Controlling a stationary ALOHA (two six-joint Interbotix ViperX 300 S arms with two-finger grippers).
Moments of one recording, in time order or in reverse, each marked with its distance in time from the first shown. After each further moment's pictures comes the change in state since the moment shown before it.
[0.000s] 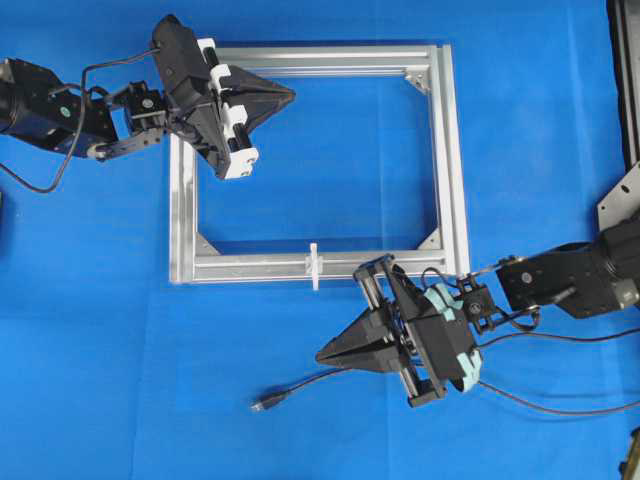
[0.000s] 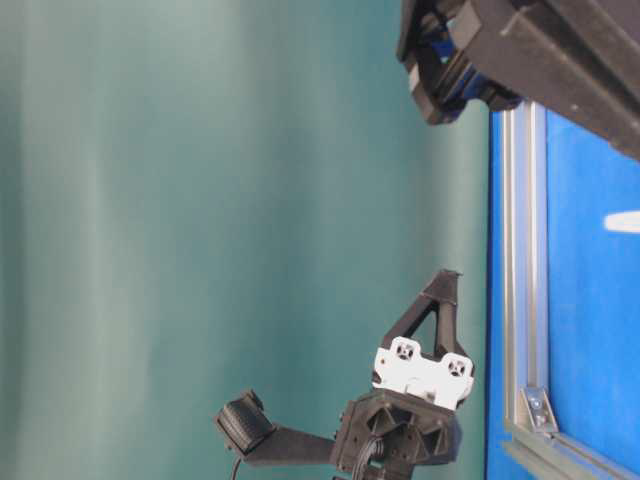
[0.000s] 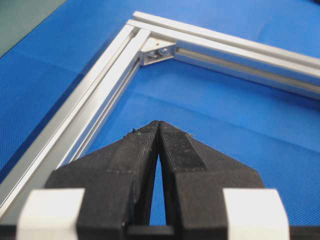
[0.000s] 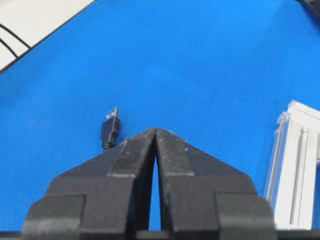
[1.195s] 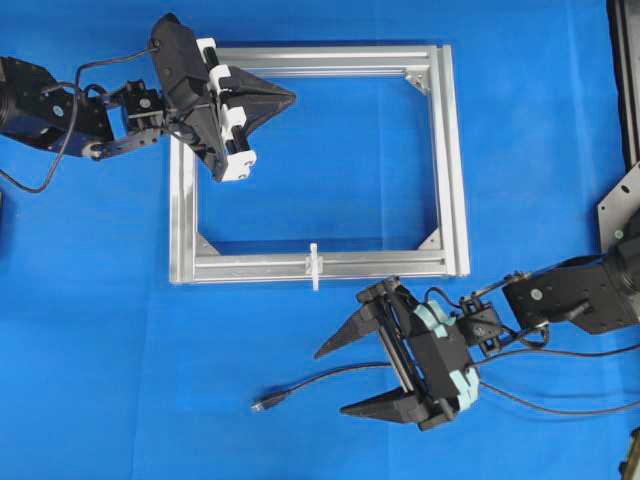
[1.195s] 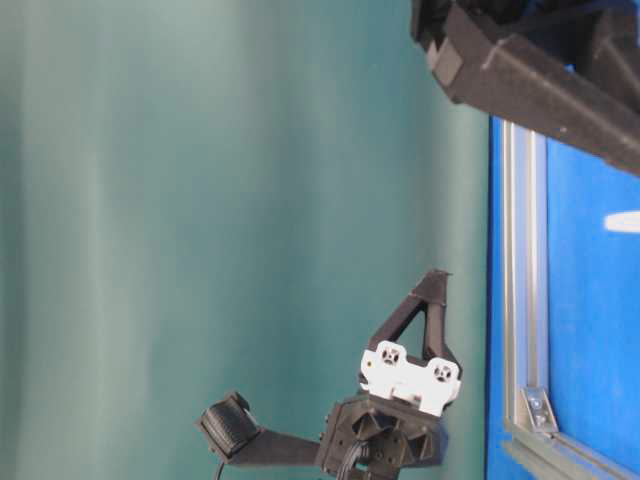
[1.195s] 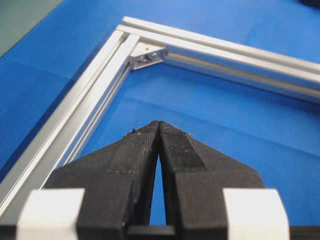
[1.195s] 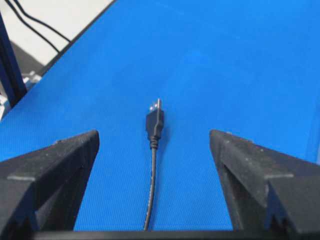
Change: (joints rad) left arm -0.008 -0.038 0.002 0.020 0.041 -0.005; right arm 0.063 -0.043 -0.029 0.003 0.169 0.118
